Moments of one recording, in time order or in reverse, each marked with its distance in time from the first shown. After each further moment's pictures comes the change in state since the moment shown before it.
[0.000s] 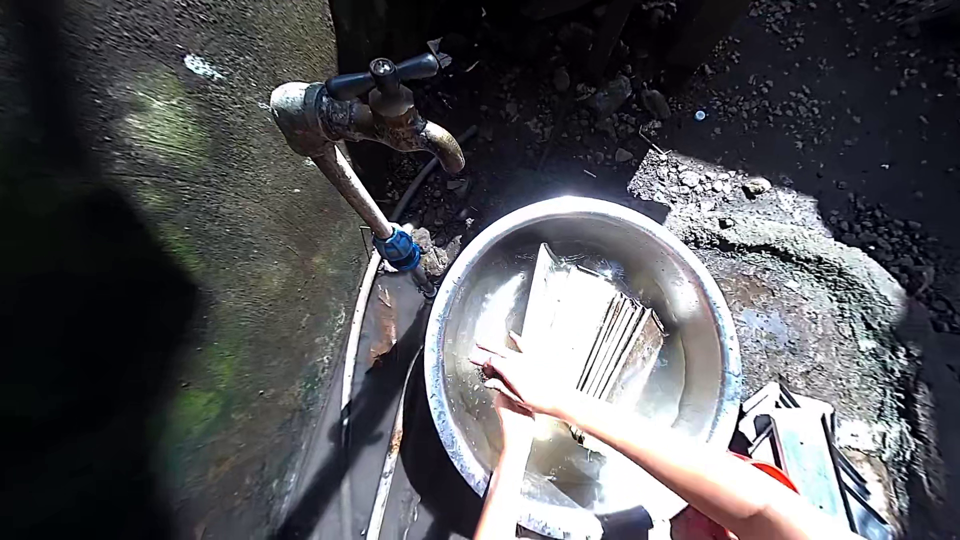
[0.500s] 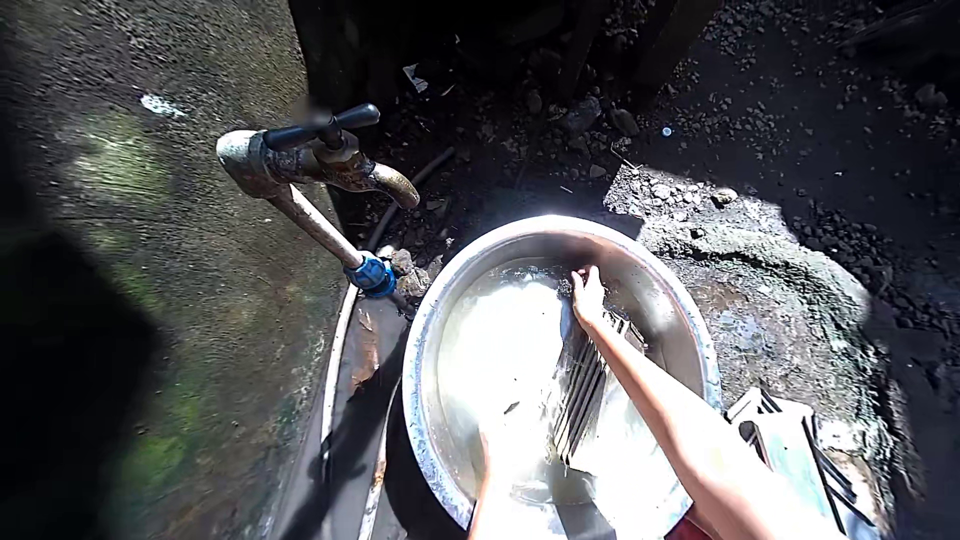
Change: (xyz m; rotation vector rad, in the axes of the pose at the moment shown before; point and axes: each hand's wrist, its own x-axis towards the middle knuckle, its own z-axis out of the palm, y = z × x) left_hand 0.010 0.001 -0.006 0.473 -0.177 0.210; right_hand -0.009 0.165 -0.109 0.121 0.903 0.898
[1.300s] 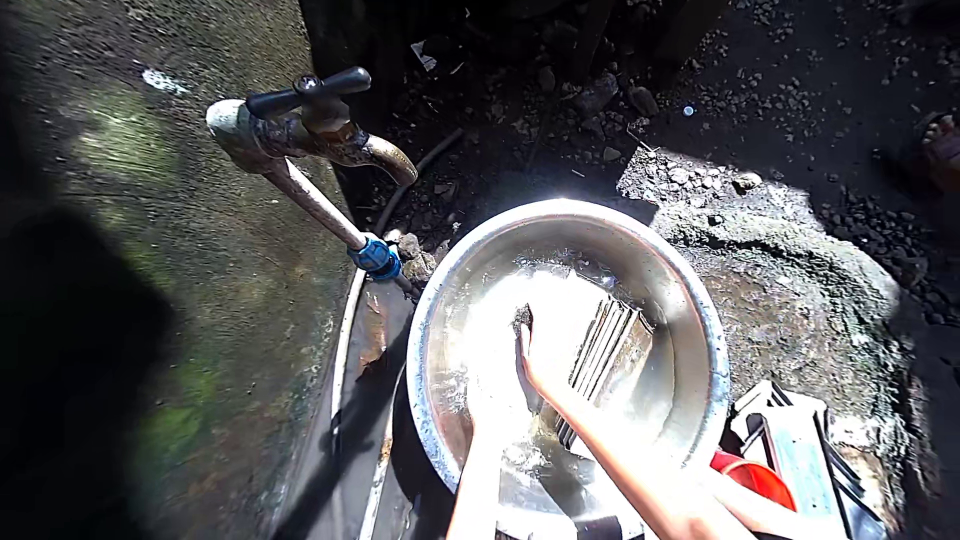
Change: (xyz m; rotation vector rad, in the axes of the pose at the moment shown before) left_hand 0.032 -0.004 -0.003 -1.112 0.183 -0.541; right_hand -0.156 0.008 0.067 -0.115 -0.204 -0.409
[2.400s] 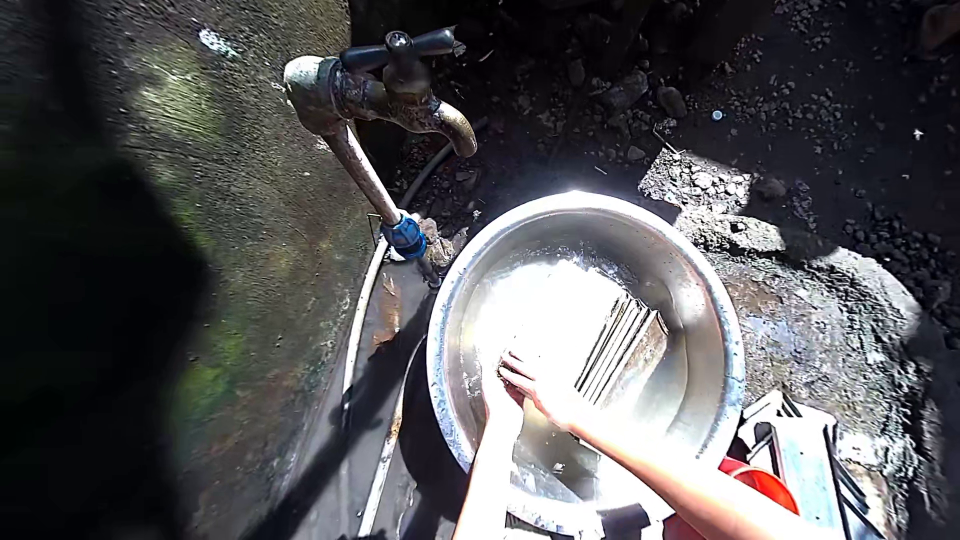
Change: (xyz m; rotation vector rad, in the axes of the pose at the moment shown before) left_hand -0.002 0.000 0.000 -0.109 0.035 -0.142; right_hand -0.049 -0.020 -0.036 0.023 -0.542 -0.506
